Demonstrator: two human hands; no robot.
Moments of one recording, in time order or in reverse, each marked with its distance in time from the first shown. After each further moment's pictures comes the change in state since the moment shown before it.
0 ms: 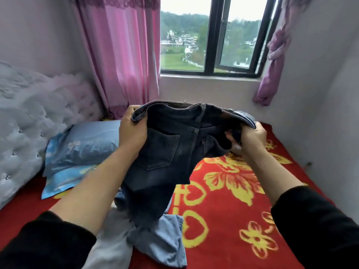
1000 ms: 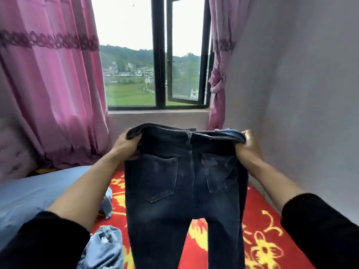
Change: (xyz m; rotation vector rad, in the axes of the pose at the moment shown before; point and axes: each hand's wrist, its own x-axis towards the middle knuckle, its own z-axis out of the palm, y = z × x) left_hand 0.117 0.036 0.228 -0.074 -0.492 -0.277; right_hand 0.179 -0.104 -0.101 -0.778 0.104 -0.352
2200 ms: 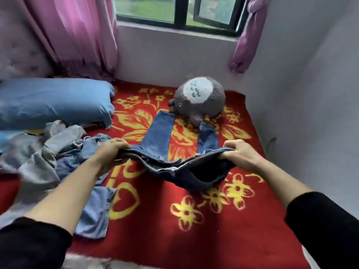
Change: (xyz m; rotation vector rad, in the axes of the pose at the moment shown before) left_hand -0.165 -0.176 0.115 -0.072 0.116 -0.544; right_hand -0.026 0.213 -0.059 -0.380 -0.883 -0.073
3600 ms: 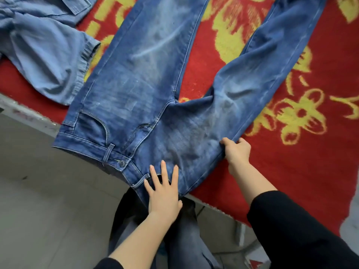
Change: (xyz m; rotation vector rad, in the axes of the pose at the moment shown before) left_hand -0.095 -0.437 0.262 1.332 -0.261 -0.373; right_hand 0.003 0.275 0.344 0.457 0.046 0.835
